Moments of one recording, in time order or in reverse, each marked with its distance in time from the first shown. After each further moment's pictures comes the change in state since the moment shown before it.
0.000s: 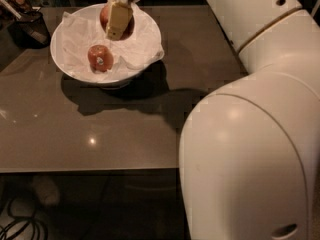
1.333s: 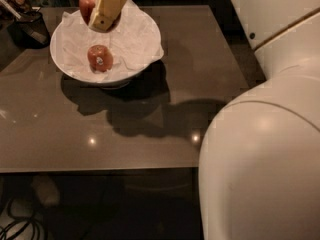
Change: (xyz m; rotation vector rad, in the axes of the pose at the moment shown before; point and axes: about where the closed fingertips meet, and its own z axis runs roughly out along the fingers) arm -0.052 0.053 -0.049 -0.099 -0.215 -0.166
